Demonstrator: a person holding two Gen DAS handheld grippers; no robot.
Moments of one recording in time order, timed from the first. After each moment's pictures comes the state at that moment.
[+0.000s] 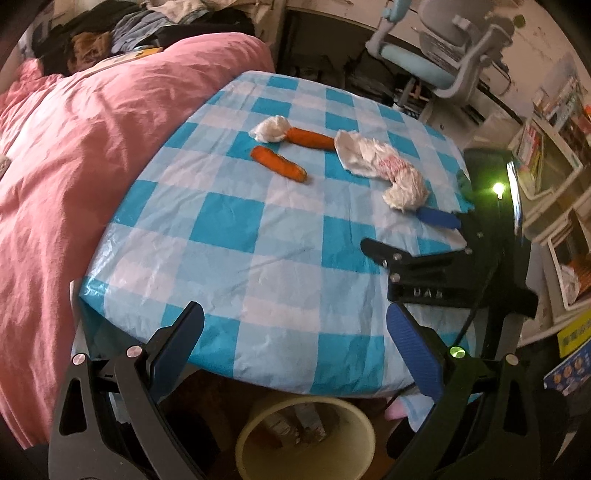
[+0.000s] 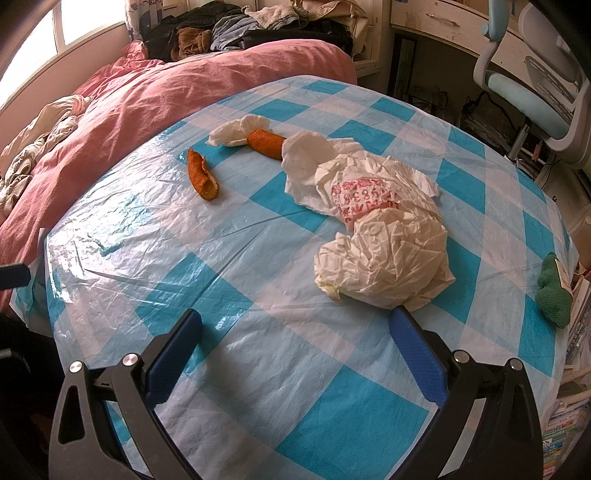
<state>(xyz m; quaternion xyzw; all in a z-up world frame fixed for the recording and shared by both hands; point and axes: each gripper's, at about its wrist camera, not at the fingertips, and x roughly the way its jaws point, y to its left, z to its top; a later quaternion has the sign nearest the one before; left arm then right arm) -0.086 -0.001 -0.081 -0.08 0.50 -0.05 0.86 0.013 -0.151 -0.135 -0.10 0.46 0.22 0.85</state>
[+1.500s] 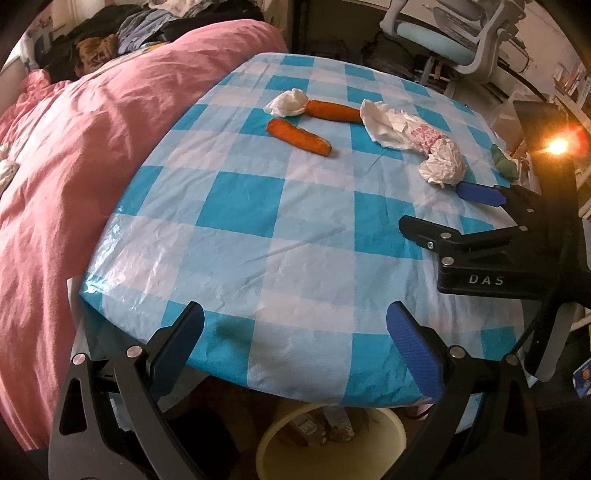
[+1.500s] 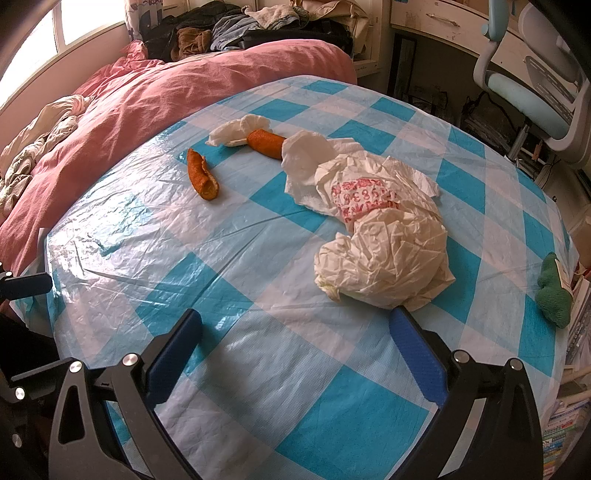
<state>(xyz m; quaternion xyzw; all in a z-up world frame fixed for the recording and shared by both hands) -0.074 -0.007 -0.111 -0.03 0.52 0.00 0.85 0.013 -0.151 -0.135 -0.10 0.46 0.22 0.85</state>
